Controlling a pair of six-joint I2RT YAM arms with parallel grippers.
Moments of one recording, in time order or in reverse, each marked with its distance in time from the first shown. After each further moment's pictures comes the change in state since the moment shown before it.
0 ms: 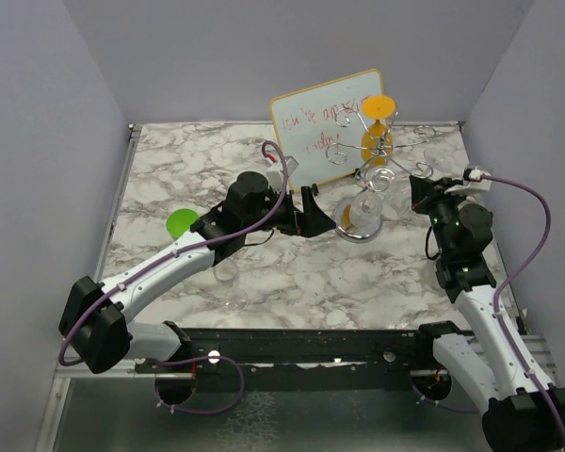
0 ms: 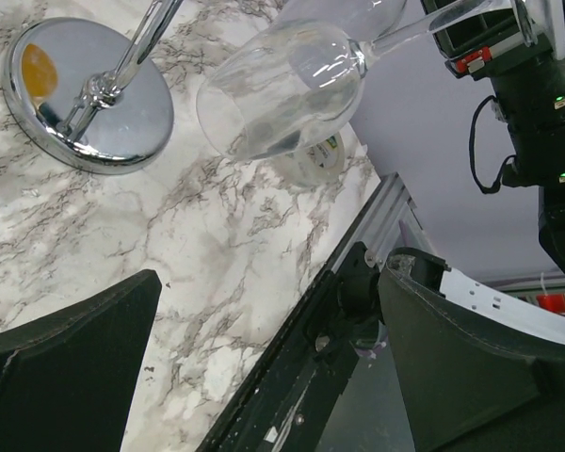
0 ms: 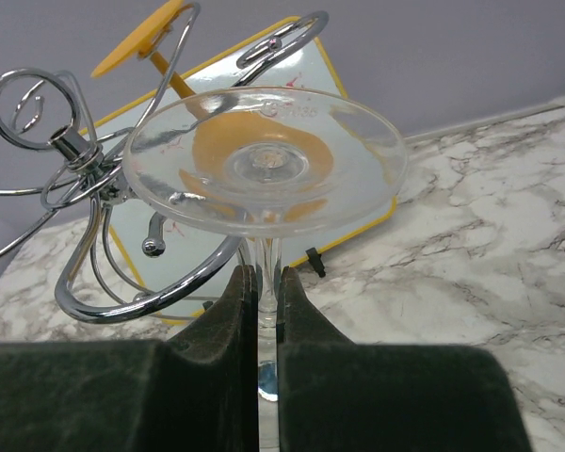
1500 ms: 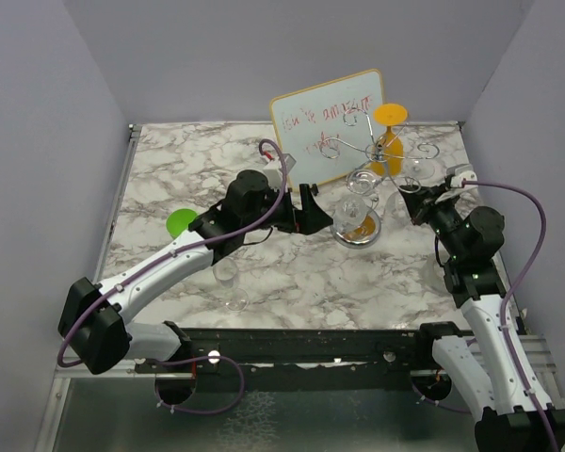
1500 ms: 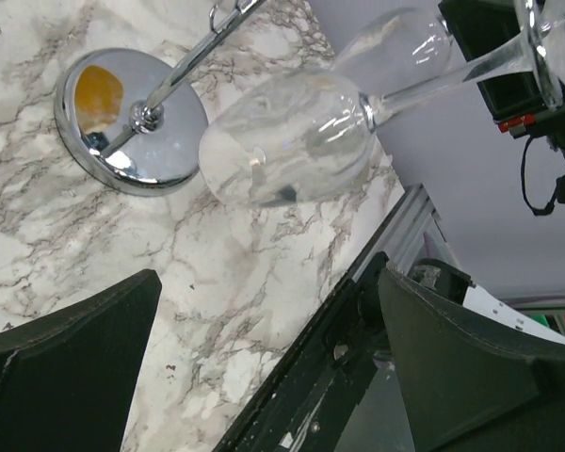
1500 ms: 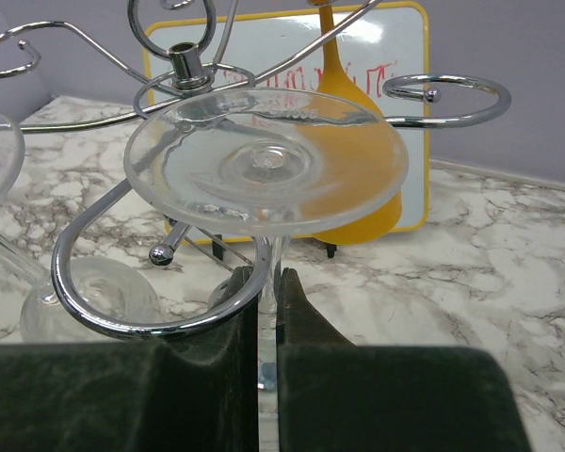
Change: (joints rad) left arm 0.002 -0.005 0.016 -0.055 -0.060 0.030; right arm -0.066 -0.064 0.043 -0.143 -0.386 -0.292
